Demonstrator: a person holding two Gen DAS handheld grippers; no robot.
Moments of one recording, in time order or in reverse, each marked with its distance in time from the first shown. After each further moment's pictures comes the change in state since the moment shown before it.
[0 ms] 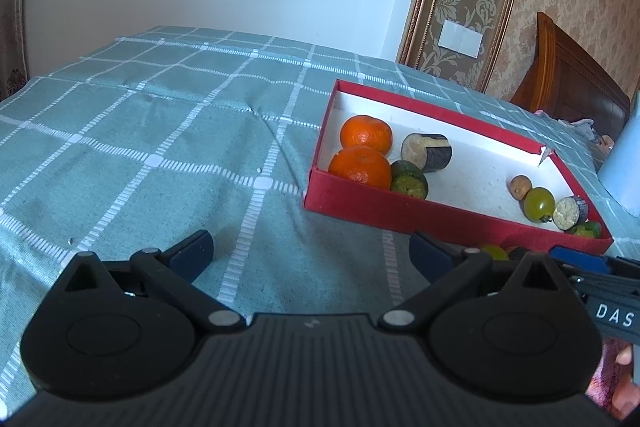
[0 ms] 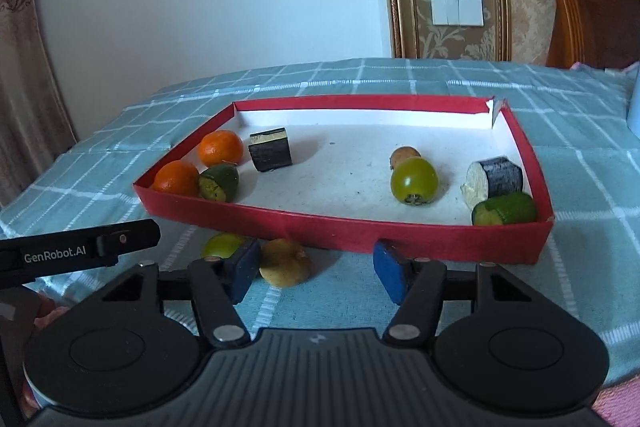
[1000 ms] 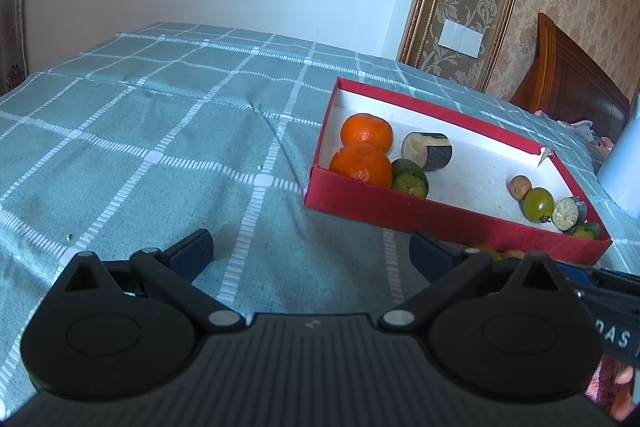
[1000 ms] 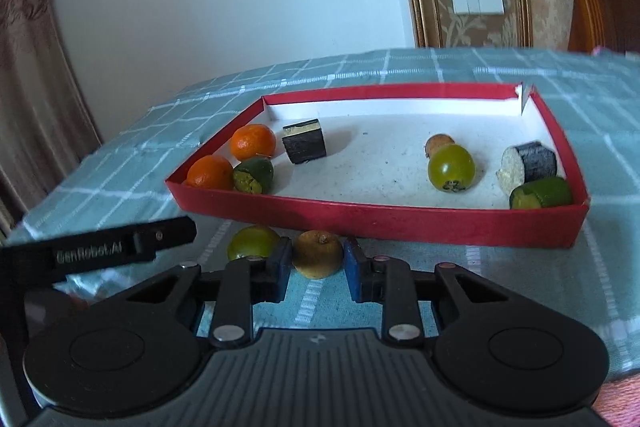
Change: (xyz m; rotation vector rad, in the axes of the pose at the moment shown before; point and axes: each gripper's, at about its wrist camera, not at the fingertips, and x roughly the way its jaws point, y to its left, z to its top) left arm 0.001 0.000 -0.001 -0.006 0.006 -0.006; right arm -0.004 0.011 -0.006 0.009 0.006 0.079
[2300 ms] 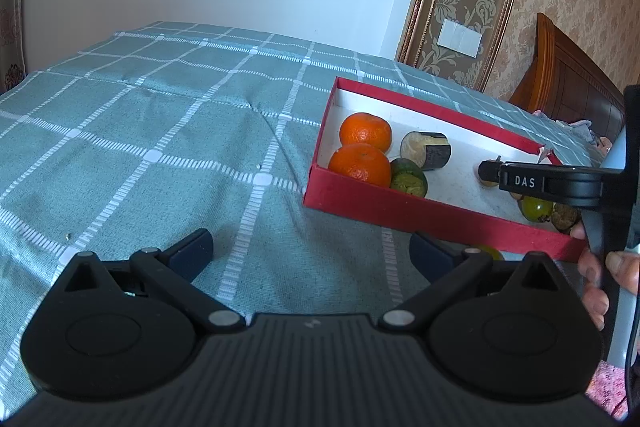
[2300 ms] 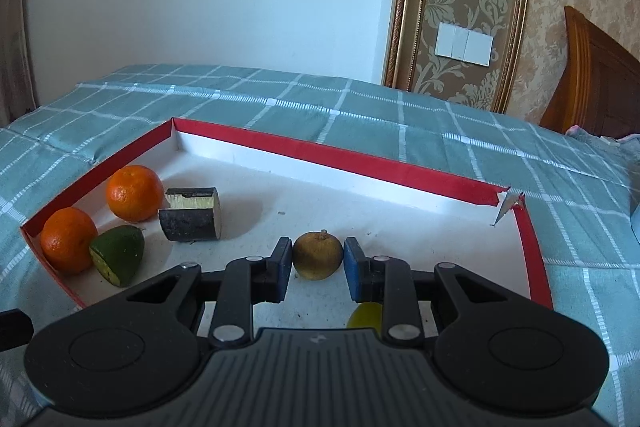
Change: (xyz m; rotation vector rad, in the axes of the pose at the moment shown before) left arm 0.000 0.001 0.000 -0.003 0.000 -0.003; right arm 0.086 -0.027 0.067 -0.178 0.002 -0.201
